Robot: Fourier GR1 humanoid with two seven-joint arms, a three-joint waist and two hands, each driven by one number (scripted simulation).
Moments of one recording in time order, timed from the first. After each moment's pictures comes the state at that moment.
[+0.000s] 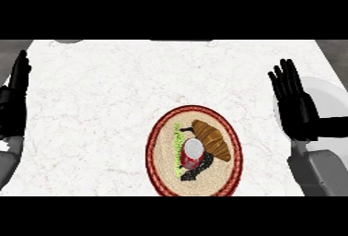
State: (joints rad) left arm -0.27 0.63 -0.16 -1.42 0.06 0.45 0.00; right arm -0.27 -0.31 0.11 -1.41 -0.44 -0.15 -0.21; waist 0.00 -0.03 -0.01
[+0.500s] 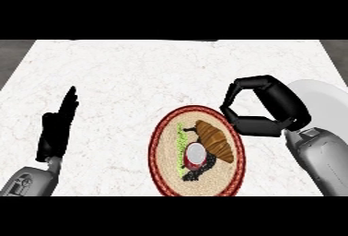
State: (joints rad) left arm -0.16 0.45 -0.25 -1.38 0.18 0.39 0.10; right arm -0.48 -0.47 0.35 -1.55 -0.21 0.10 -0.14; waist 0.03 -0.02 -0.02
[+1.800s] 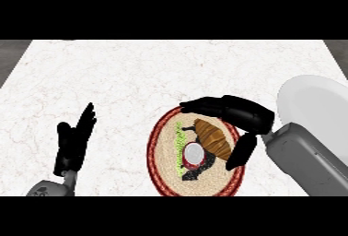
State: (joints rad) left arm -0.08 0.34 -0.27 -1.40 0.21 0.36 0.16; right arm -0.59 -0.48 0.58 -1.41 0.16 0.36 -0.27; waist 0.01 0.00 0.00
